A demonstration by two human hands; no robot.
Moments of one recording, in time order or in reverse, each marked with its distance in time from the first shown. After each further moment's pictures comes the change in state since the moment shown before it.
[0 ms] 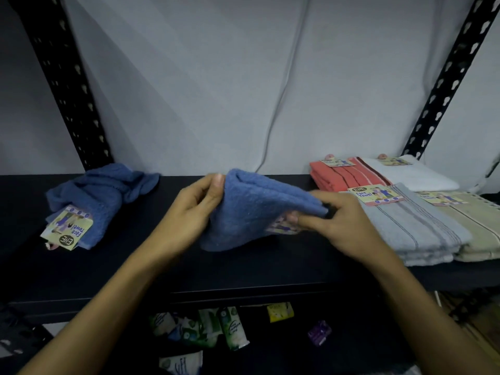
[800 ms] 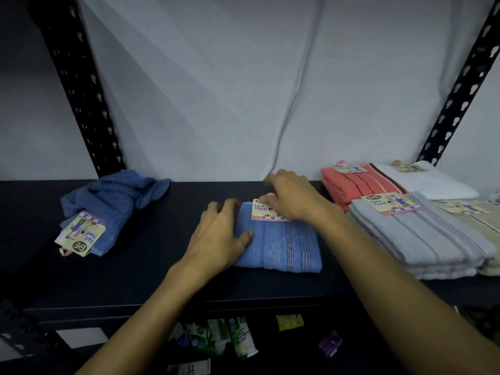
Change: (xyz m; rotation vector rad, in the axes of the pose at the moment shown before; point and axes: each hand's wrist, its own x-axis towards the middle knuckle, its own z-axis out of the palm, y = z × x) left_hand 0.017 -0.048 0.021 0.803 0.024 -0.238; right_hand 0.108 0.007 0.058 -0.948 -0.326 0.157
